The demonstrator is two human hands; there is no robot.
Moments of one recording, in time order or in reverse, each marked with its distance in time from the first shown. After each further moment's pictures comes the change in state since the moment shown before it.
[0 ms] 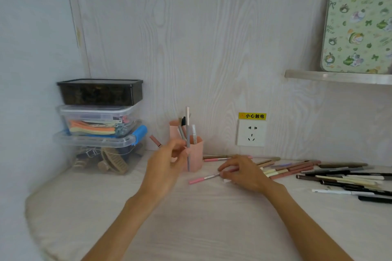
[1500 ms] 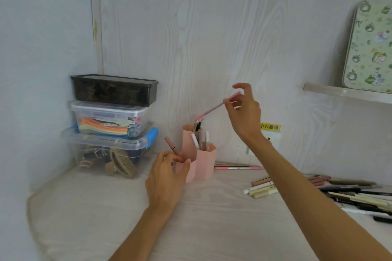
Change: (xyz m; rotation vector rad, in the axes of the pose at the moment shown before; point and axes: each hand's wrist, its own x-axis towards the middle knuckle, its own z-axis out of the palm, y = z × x) left_hand 0.001 -0.063 0.022 0.102 0.268 -0.235; right_hand 0.076 -0.125 -0.049 0.223 0.758 -0.276
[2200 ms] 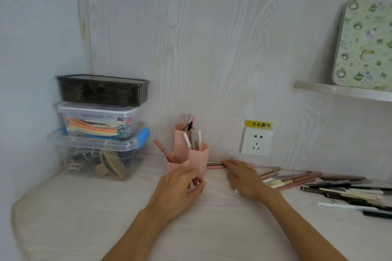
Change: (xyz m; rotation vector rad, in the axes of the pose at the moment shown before) left_hand -0.012 0.006 0.004 0.195 -0.433 0.519; right_hand -0.099 0.117 -0.018 -0.587 -0.856 0.162
